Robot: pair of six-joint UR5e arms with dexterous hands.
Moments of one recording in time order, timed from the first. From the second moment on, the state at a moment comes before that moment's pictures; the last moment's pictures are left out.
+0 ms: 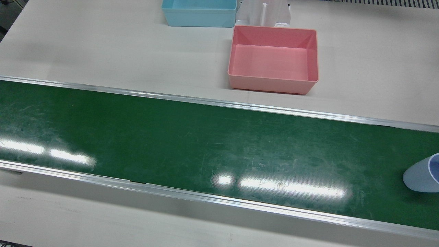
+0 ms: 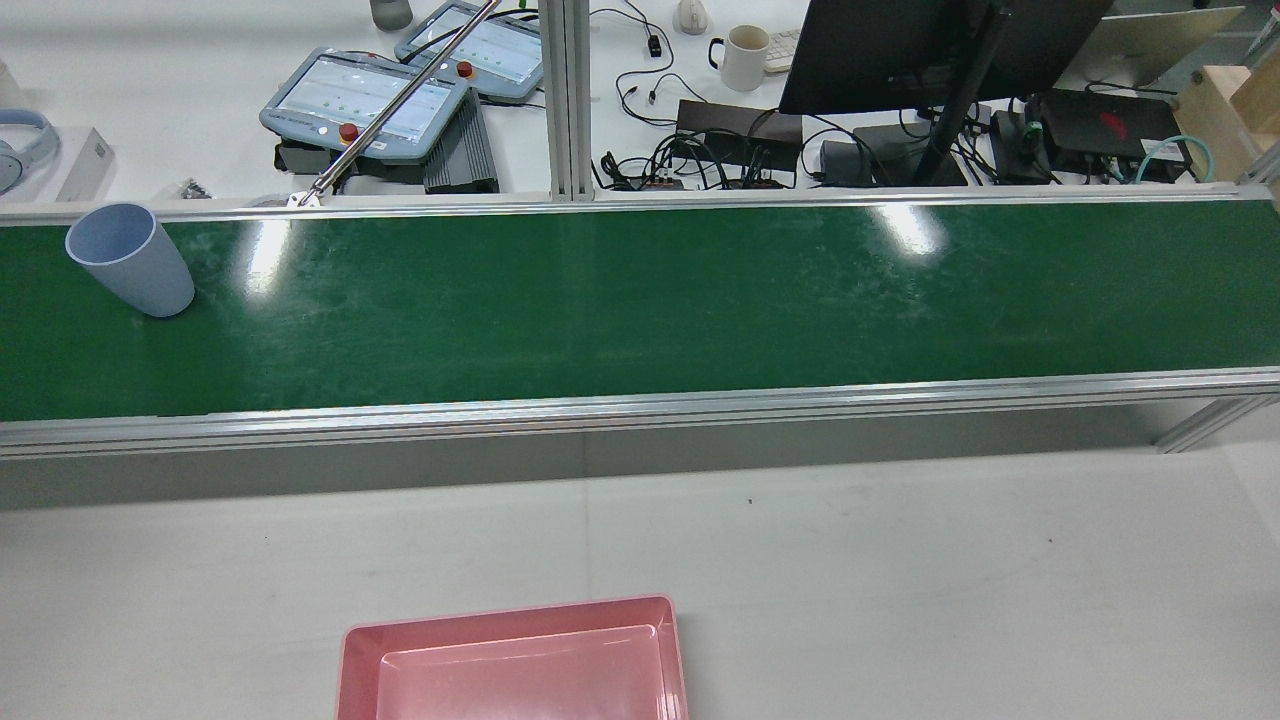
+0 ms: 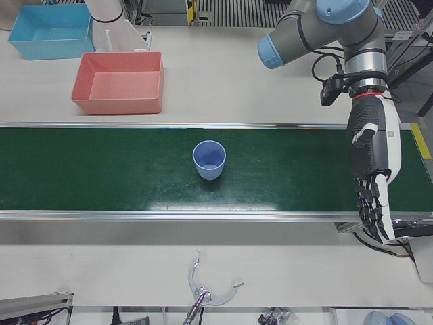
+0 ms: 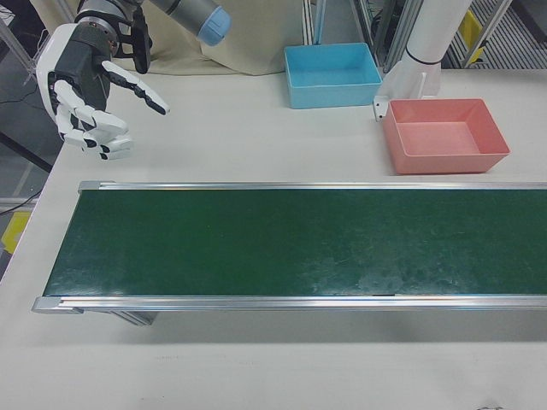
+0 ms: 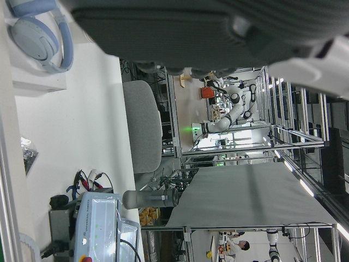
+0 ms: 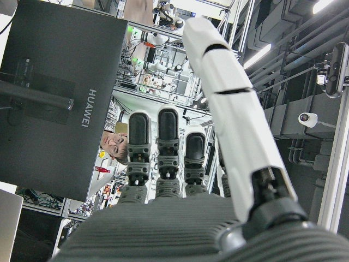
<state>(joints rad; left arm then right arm) -1.45 -1.82 -1.73 0.54 1.64 0.11 1.55 -1.69 2.08 -3.40 -1.54 -0.22</state>
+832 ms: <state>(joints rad) -1.45 -1.82 -1.73 0.54 1.64 0.11 1.55 -1.69 2.08 -3.40 -1.54 -0.22</state>
